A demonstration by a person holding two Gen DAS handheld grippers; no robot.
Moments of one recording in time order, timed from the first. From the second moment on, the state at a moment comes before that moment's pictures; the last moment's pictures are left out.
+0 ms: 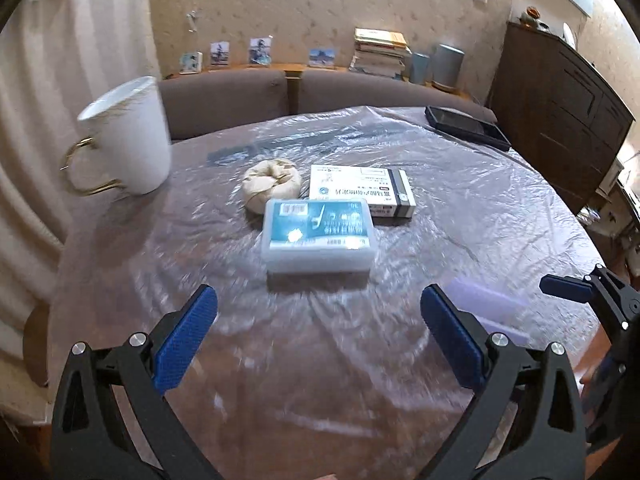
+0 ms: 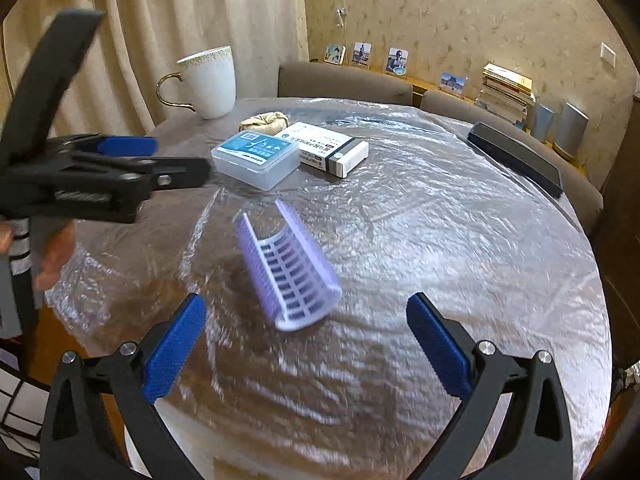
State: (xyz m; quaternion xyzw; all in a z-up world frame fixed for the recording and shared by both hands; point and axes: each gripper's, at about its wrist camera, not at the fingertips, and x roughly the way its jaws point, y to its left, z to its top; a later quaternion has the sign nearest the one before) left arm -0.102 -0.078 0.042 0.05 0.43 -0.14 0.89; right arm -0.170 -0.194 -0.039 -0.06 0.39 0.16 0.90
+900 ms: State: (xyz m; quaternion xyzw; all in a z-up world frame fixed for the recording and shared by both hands) left arm -0.050 -0.092 0.005 0.06 0.45 -0.15 0.88; right arm -0.139 -0.181 -0.049 -0.07 0.40 0.22 0.88
